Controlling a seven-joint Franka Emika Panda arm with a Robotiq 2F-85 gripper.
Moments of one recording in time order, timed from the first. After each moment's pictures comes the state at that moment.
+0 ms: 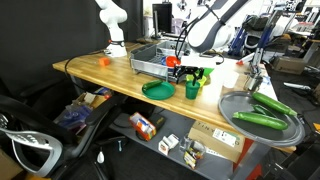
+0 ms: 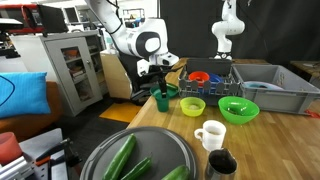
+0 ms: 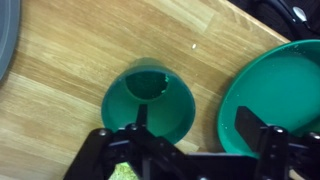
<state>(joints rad) 0.20 0.64 0.00 -1.88 0.02 2.62 0.65</state>
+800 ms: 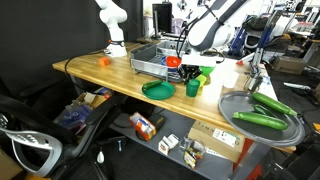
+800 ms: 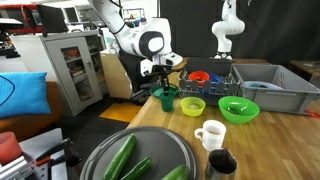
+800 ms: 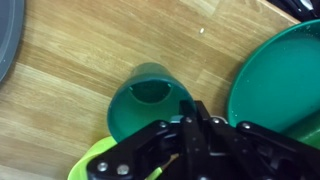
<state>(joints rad) 0.20 0.65 -0.02 -1.85 0.04 2.61 0.65</state>
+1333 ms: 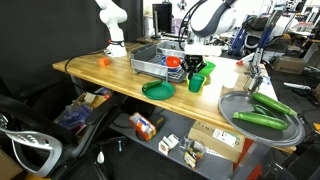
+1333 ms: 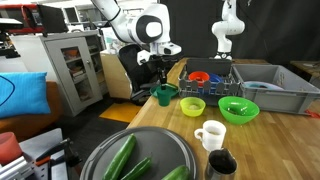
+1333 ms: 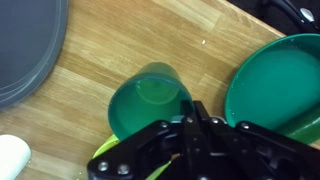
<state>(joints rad) 0.22 0.54 -0.04 -1.88 0.03 2.47 0.66</state>
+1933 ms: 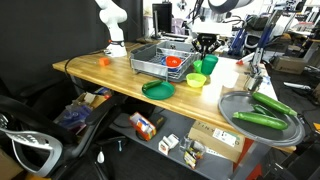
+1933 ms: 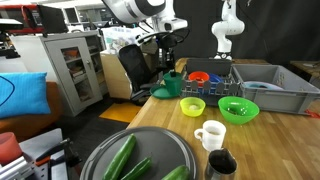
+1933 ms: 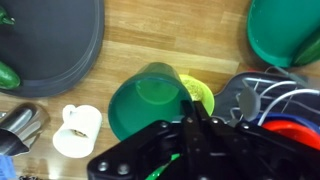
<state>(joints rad) 0.24 0.36 -0.14 -1.95 -0.11 2.42 0.98</state>
